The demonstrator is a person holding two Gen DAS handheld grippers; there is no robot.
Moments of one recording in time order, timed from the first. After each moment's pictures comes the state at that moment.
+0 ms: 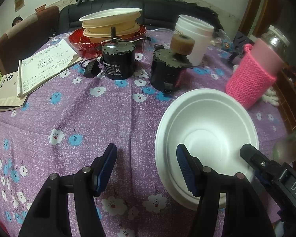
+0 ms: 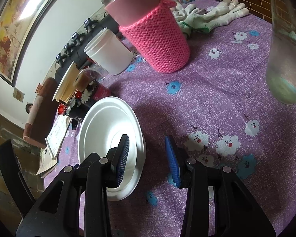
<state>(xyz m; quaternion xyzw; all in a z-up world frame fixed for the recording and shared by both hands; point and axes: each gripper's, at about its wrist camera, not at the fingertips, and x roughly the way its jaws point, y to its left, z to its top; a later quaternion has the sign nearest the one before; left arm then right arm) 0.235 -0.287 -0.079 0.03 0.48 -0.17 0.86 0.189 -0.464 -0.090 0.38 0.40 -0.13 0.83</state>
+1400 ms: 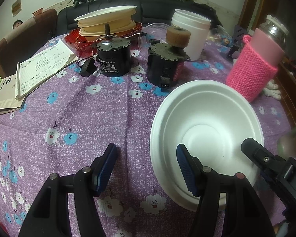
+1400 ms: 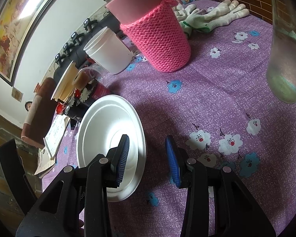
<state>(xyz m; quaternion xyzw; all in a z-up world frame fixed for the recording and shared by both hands) 0.232 -0.294 -0.086 0.04 0.47 -0.17 0.86 0.193 -0.461 -0.093 0.37 0.40 -0.13 0.83</state>
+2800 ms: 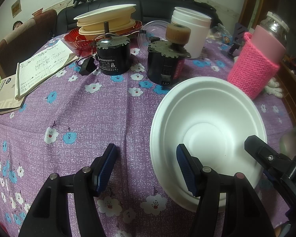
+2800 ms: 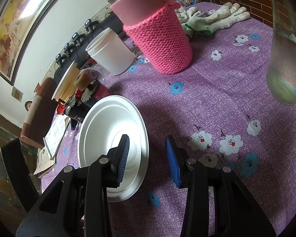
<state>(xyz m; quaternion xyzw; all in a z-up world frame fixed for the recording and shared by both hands) 0.233 -0.294 -0.089 0.05 0.48 -0.16 0.86 0.193 -0.458 -0.090 0.37 0.39 -0.13 0.83</state>
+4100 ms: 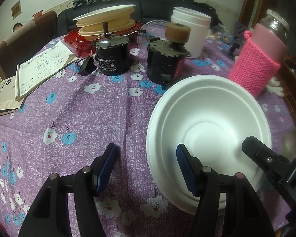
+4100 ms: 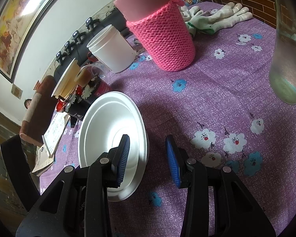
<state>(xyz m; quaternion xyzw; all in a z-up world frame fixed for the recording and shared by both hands) 0.232 -0.293 -0.092 0.05 0.47 -0.16 0.86 0.197 -0.457 -0.093 0.36 0.40 -0.13 0.83</state>
